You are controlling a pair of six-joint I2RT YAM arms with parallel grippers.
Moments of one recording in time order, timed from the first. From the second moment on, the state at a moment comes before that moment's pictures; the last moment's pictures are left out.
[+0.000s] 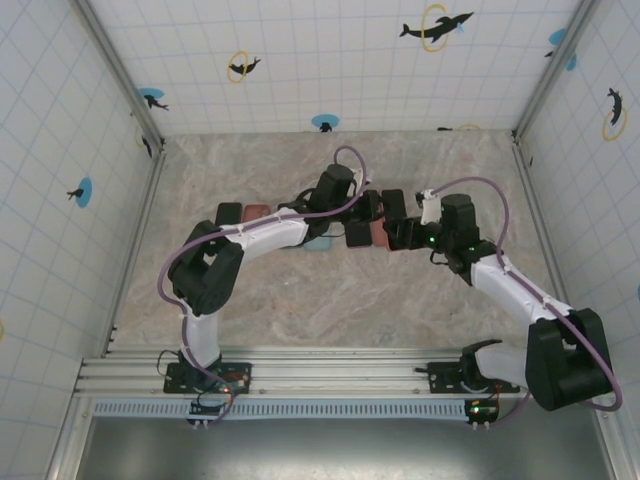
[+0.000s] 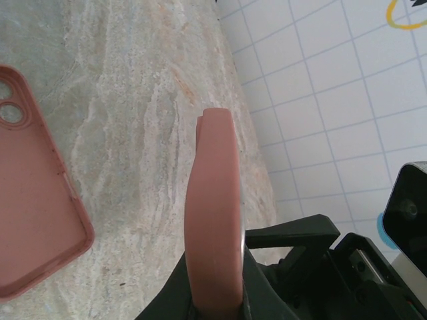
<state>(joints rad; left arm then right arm) -0.78 1.94 1.36 0.13 0.47 -0.87 0.31 1.21 0.65 -0.02 -0.42 0.28</state>
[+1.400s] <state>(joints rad) -0.69 1.82 1.25 0.55 0.41 -1.28 0.43 1.07 0.31 0.85 -0.27 1.25</state>
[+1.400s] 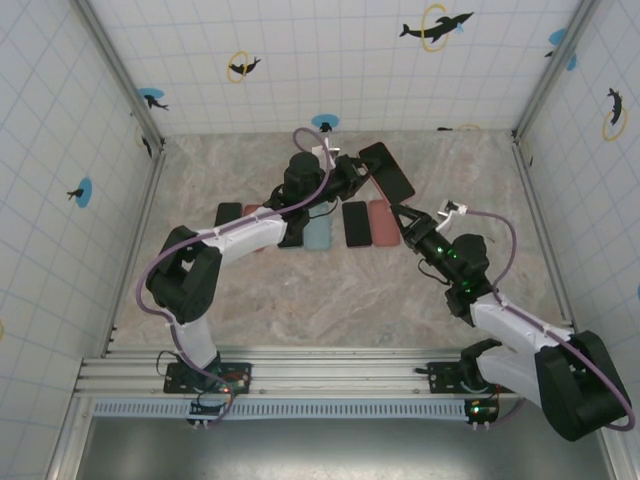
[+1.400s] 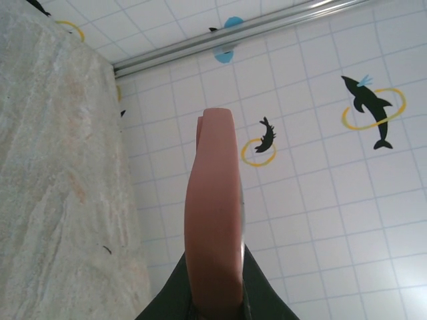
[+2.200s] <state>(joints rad) -0.69 1.81 1.22 0.60 0.39 -1.34 0.45 1.17 0.33 1.02 -0.28 1.29</state>
